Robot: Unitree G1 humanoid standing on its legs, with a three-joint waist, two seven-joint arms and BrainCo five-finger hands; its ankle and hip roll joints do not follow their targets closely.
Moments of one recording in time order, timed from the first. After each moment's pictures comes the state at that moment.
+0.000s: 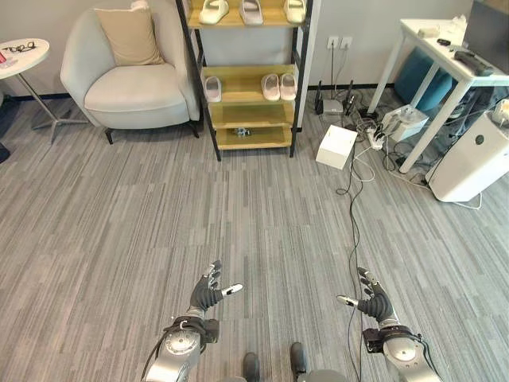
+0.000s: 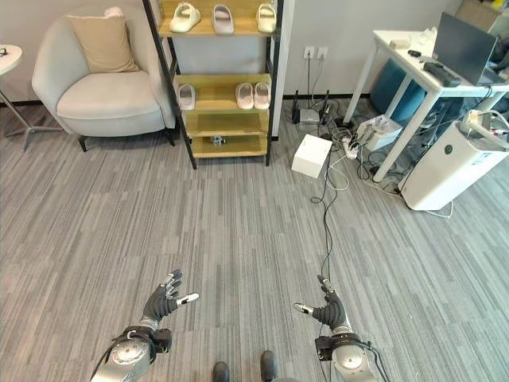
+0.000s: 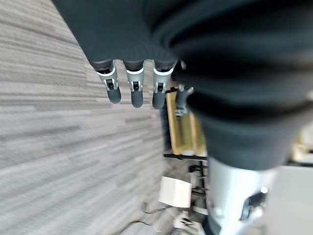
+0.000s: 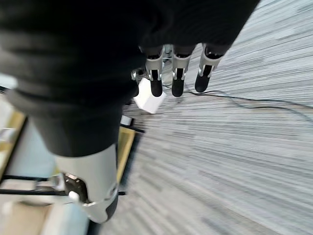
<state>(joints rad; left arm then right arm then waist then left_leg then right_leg) 0.10 0.31 -0.30 0.40 -0.28 -0.12 0.17 0.13 -0.35 0.21 0.35 0.06 -0.08 -0.23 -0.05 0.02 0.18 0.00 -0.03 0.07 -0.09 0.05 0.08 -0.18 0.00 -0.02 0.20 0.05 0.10</state>
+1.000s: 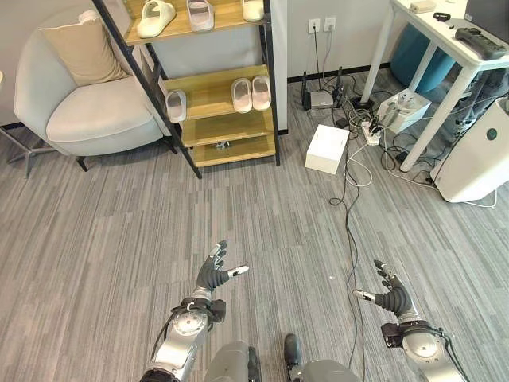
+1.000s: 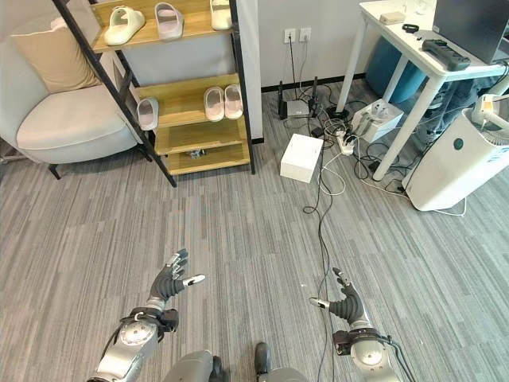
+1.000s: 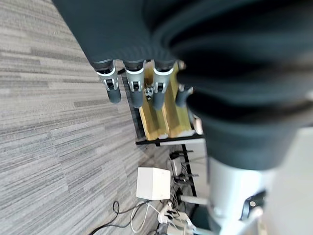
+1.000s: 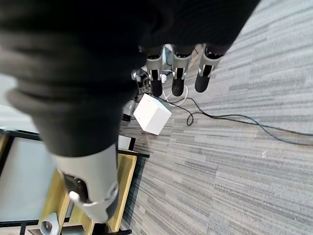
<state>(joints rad) 0.03 0.27 -0.27 0.36 -0.23 -0.14 0.16 0.19 -0.41 0.15 0.28 0.04 -0.09 -0.19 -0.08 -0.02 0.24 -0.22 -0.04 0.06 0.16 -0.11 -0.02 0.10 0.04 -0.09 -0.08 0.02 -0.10</state>
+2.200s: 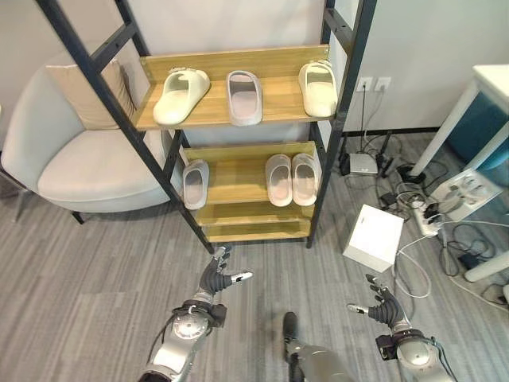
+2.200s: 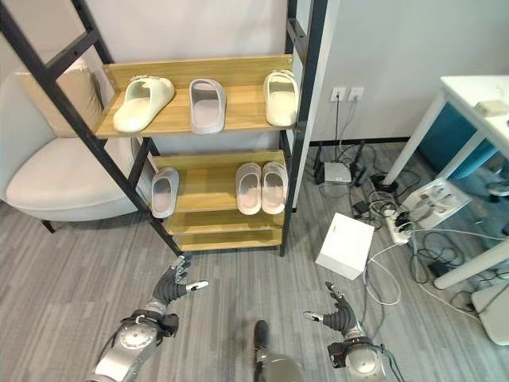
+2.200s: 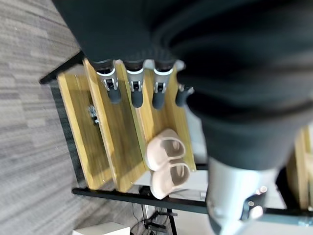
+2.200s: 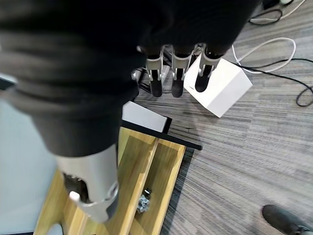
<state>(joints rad) 0.04 0.28 -0.32 0.32 -0.18 -0.13 0.14 0.17 -0.38 0.19 0.36 0.04 -0.06 -0.16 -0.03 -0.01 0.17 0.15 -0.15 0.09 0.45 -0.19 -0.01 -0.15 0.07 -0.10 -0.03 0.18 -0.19</state>
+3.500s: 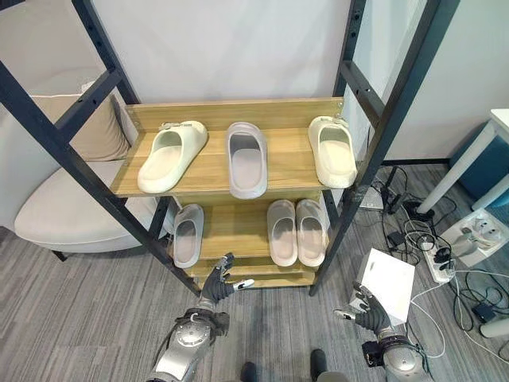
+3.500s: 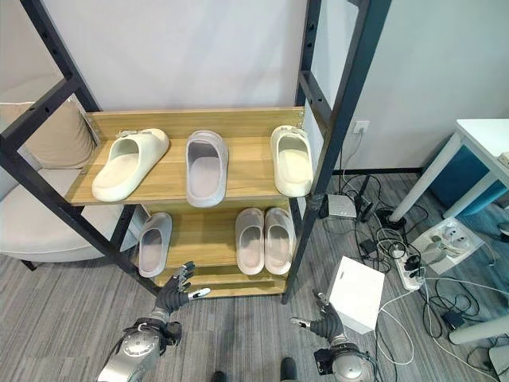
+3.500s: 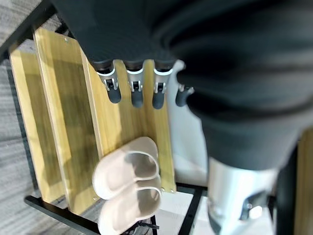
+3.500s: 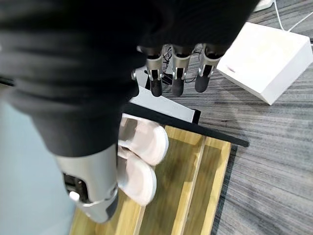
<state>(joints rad) 0.07 0.28 -0.35 0.34 -0.26 -0.12 0.15 0.21 -0.33 0.22 0.35 0.06 -0.06 -0.16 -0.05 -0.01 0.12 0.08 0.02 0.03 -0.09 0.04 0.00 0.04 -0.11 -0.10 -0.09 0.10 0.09</state>
